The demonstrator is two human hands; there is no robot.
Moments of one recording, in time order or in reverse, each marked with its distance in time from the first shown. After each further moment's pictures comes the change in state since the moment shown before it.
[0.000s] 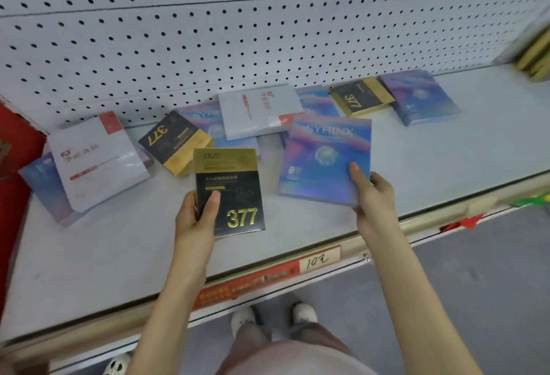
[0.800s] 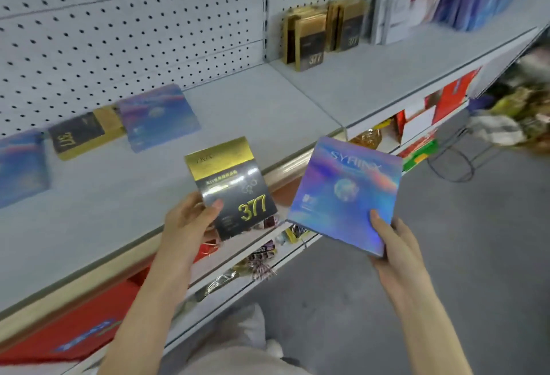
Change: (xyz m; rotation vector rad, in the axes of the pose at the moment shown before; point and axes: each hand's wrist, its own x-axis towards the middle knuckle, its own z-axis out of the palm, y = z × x) left_hand -0.170 -0.020 0.477 0.129 -0.424 -0.005; right_hand 0.089 -0.119 -0.516 0.327 0.191 -0.002
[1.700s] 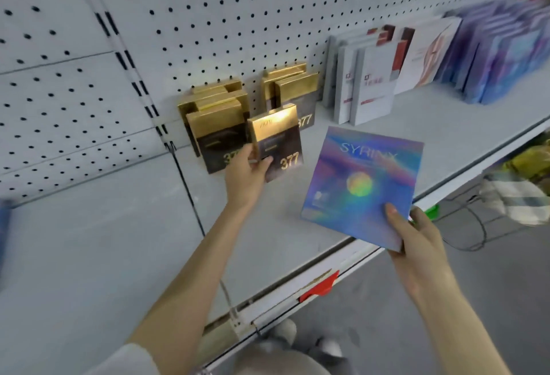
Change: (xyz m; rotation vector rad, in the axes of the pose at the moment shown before) left_hand 0.408 0.073 0.386 0.377 0.153 0.395; right_hand 0.406 -0.228 -0.017 -0.057 -0.088 -0.089
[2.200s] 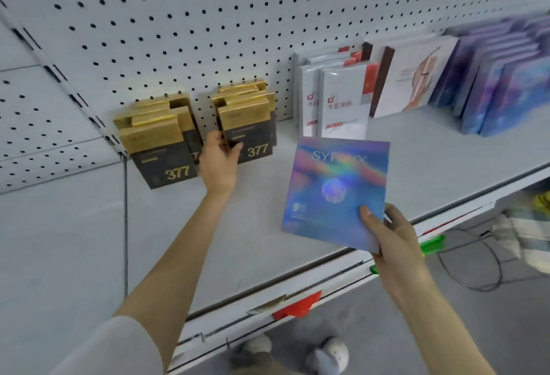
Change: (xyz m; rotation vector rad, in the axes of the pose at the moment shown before) left_hand 0.062 0.027 0.091 0.182 0.377 -0.062; right_hand 0.118 -0.054 -0.060 -0.130 -0.183 0.077
